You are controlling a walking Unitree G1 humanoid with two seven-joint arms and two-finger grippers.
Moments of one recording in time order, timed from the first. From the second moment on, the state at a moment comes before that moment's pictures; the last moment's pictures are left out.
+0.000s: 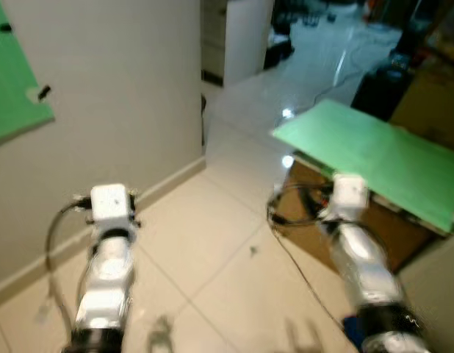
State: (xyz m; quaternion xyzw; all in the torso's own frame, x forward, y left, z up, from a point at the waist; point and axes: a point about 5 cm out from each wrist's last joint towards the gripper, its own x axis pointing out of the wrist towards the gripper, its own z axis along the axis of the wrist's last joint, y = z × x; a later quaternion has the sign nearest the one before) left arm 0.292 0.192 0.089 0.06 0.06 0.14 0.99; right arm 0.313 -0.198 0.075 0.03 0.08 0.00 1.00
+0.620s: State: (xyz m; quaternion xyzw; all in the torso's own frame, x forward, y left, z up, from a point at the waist) left arm 0.304 0.159 0.107 0.01 0.03 -0.06 1.00; right arm 0.287 -0.182 0.096 0.01 0.04 0.13 0.99
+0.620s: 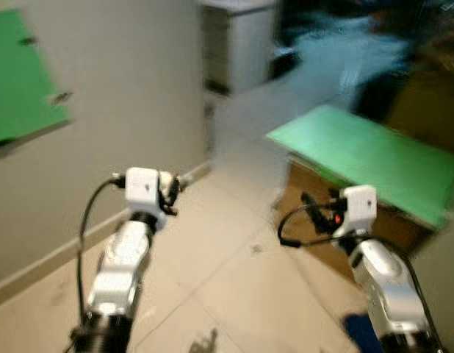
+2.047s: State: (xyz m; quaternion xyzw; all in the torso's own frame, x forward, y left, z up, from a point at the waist) left arm 0.359 0.141 0.161 0.34 0.03 -0.32 0.88; right arm 0.322 -0.122 0.149 -0.09 0.03 0.35 0.93
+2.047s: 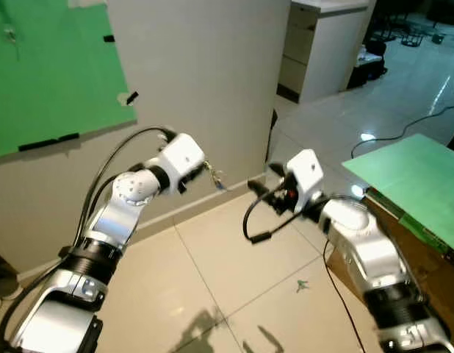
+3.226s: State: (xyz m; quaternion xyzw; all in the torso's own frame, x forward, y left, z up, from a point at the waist) left arm 0.349 0.096 0.188 0.71 -0.33 -0.29 0.55; right arm 0.318 -0.142 0.149 -0.13 0.07 0.43 0.89
